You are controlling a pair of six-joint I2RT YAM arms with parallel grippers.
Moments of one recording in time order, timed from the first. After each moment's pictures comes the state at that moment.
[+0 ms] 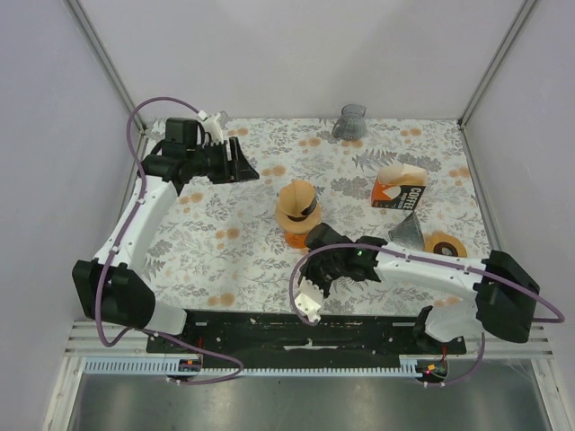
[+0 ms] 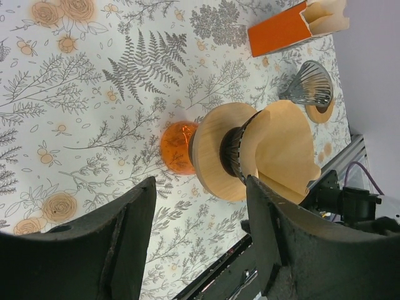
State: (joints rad) left arm -0.19 1.44 1.39 -0.66 0.58 -0.28; right arm 1.04 1.36 0.91 -0.52 -0.33 -1.59
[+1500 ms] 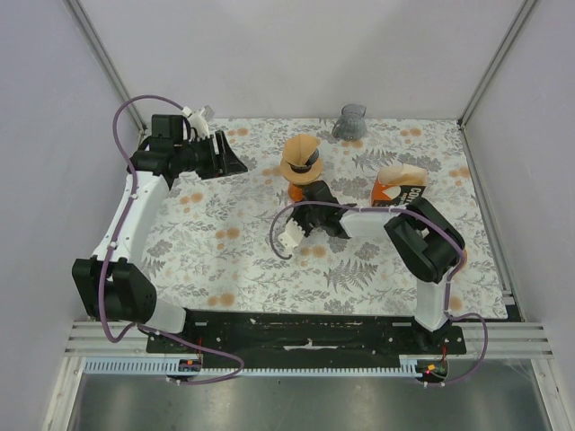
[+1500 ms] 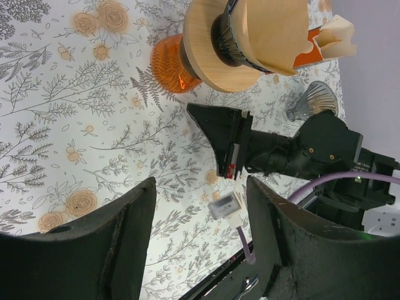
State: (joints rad) left arm -0.09 1.46 1.42 -0.69 0.60 -0.27; right arm 0.70 1.95 1.09 0.14 -0.14 -1.81
